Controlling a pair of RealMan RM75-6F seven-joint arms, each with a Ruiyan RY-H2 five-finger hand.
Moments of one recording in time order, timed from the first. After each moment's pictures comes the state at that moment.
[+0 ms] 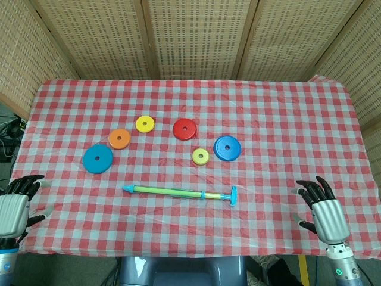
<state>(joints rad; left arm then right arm) -0.07 -1.26 -0.04 -1.55 1.55 1.54 0.08 0.11 -1.33 0.02 -1.43 -1.70 1.61 0.02</state>
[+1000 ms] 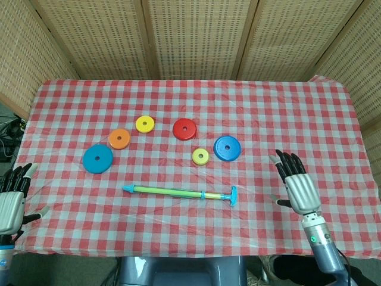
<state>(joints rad) -0.08 -1.23 -0.06 -1.58 1.46 1.51 0.10 0.30 -1.37 0.15 -1.56 -1.52 1.33 -0.11</state>
